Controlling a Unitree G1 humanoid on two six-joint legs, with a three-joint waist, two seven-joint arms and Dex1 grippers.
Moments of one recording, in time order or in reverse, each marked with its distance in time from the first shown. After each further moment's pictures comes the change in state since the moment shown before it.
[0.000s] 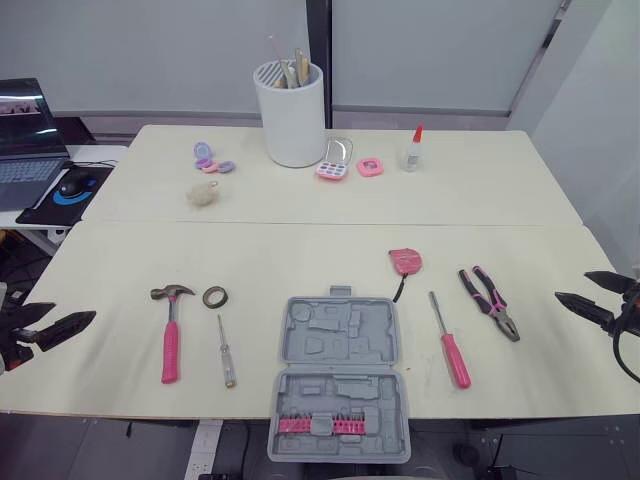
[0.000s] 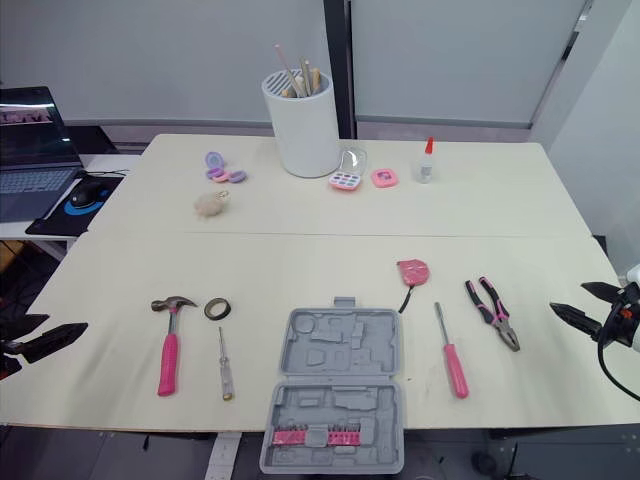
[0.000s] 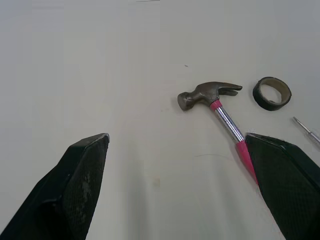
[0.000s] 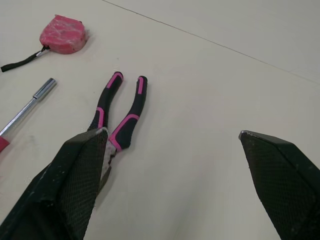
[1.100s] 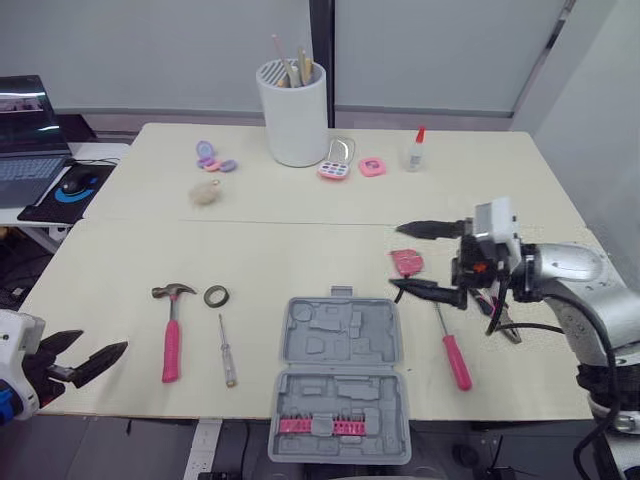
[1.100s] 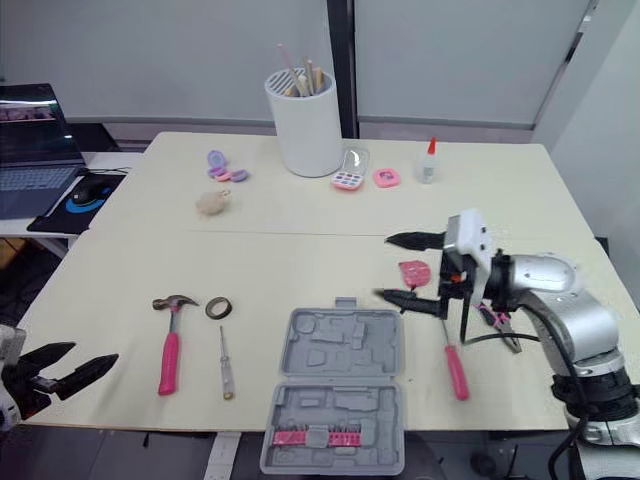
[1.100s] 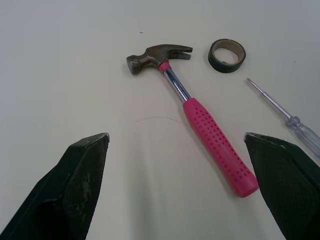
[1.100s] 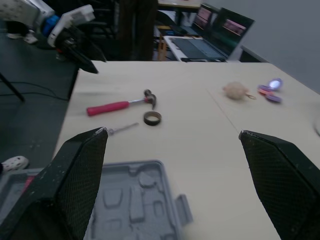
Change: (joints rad) left arm 0.393 -0.219 0.122 -0.640 -0.091 0.187 0.209; right arm -0.321 0.296 0.482 -0.769 0.229 0.226 -0.024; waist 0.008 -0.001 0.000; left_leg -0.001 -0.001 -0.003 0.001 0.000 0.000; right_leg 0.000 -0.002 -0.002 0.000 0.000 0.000
